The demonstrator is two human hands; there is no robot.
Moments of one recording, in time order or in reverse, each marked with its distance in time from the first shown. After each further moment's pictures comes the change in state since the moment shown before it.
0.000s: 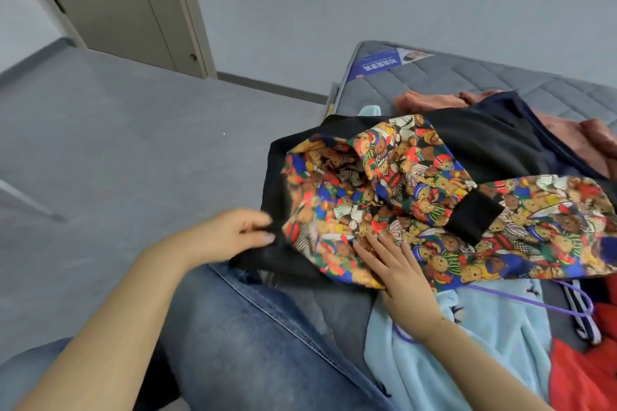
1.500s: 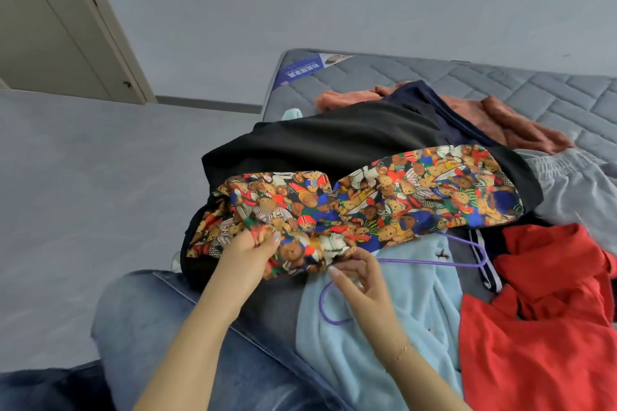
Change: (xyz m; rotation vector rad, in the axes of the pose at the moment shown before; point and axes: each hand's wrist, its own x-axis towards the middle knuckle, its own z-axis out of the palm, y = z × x) left_hand 0.025 0.091 0.146 -0.339 0.423 -0.155; right_hand -0.075 -0.003 -0.019 1.454 0.494 0.547
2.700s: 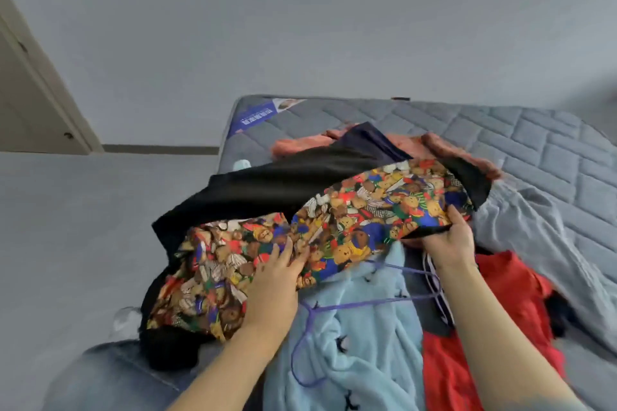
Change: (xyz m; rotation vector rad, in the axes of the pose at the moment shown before) left_hand 0.064 0.025 0.088 0.973 -0.069 0.564; right_hand 0.151 -0.120 -0.159 0.991 0.425 0.121
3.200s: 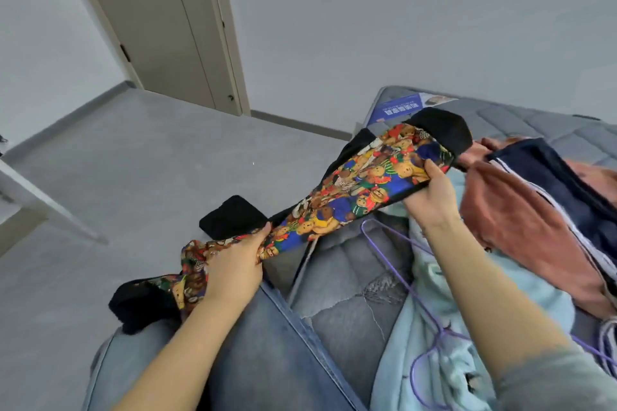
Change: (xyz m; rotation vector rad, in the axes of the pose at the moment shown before) left_hand -0.109 -0.204 -0.074 0.145 0.224 -0.567; right_hand -0.034 0.225 0.169 -0.213 -0.429 0.335
